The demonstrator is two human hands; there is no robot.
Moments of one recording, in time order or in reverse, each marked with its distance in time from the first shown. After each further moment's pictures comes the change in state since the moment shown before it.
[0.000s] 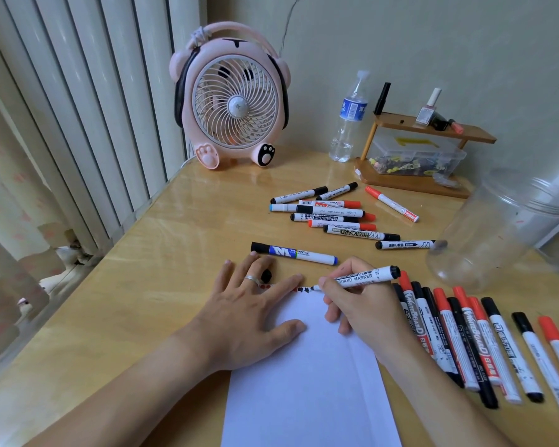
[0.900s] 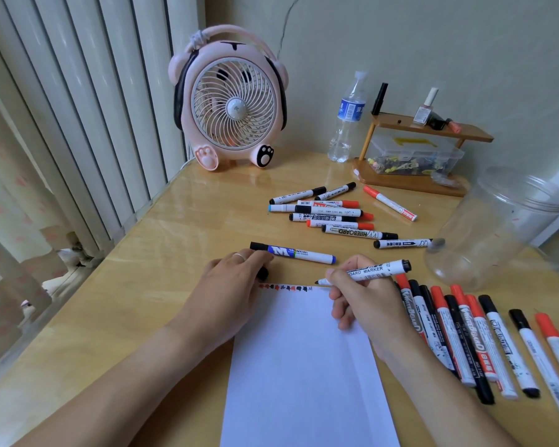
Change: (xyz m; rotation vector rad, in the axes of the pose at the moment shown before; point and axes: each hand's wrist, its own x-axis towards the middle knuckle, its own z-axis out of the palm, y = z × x) left_hand 0.010 -0.017 -0.007 -0.173 0.359 -0.009; right_hand 0.001 -0.006 -0.003 0.156 0.022 0.056
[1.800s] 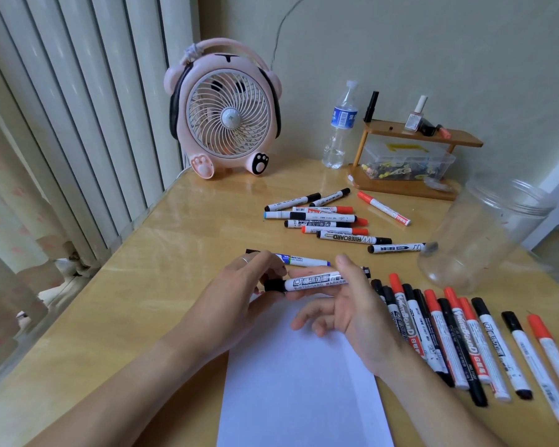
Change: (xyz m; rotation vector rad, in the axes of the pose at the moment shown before) left_hand -0.002 0.012 -0.008 -0.373 0.094 0.206; right_hand -0.016 -0.012 0.004 0.207 -0.390 -0.003
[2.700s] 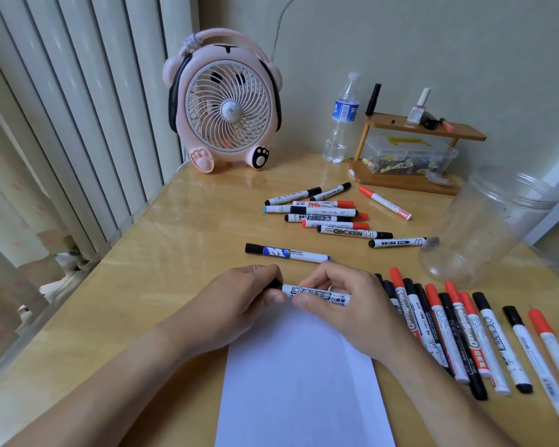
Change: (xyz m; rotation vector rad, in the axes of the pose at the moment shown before) left_hand -0.001 -0.016 0.001 0.066 -0.214 0.085; right_hand -0.001 0.001 -0.012 -0.689 0.063 -0.273
